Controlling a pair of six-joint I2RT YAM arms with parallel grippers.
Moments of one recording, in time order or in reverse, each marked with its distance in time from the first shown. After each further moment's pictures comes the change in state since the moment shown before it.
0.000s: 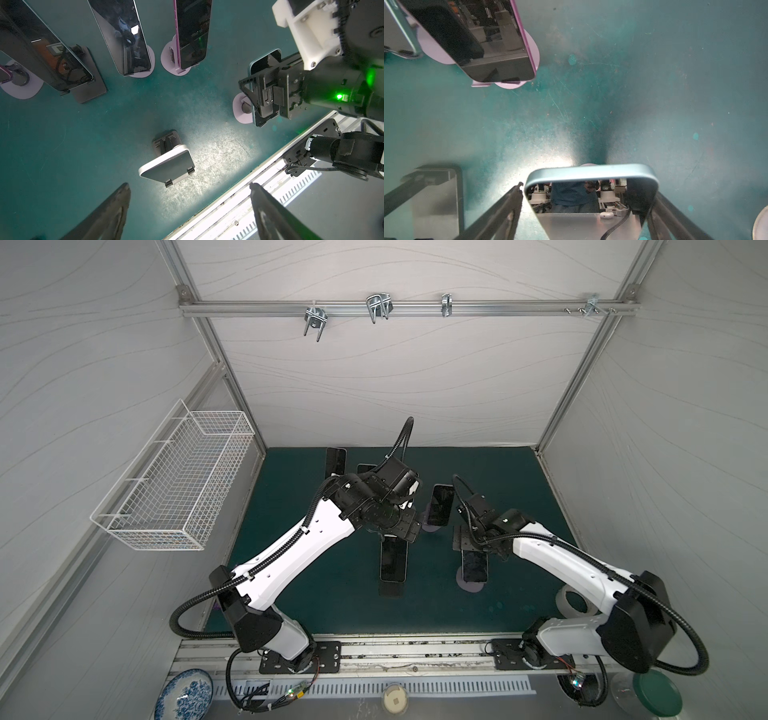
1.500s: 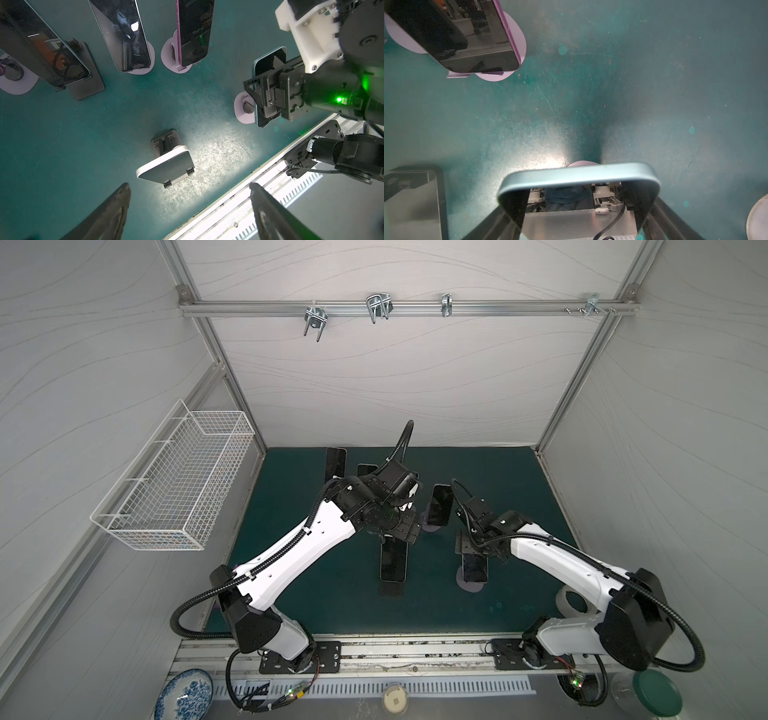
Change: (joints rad) left arm 0.000 -0.006 -0.039 0.027 0.001 -0.019; right arm 0.001 0.012 -0.029 -0.005 0.013 0.006
